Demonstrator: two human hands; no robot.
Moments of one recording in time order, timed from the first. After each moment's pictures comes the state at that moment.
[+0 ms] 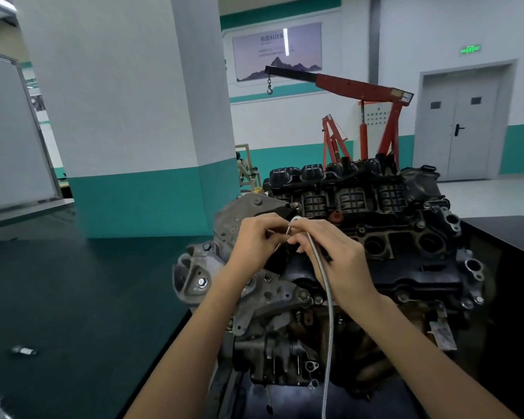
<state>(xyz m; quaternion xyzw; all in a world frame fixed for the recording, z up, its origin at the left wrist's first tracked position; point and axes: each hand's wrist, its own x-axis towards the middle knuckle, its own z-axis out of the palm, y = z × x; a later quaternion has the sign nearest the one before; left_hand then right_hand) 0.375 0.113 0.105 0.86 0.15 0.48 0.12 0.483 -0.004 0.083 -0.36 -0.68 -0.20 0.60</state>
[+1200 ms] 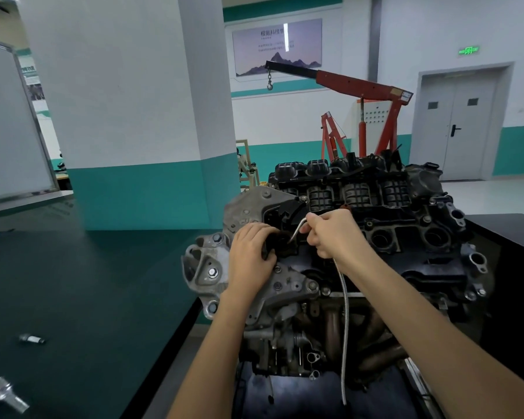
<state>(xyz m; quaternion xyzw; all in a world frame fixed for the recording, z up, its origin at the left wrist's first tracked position) 0.354 0.135 0.046 0.83 0.27 0.48 -0.01 0.461 0.011 0.124 -0.66 -0.40 0.22 0.60</state>
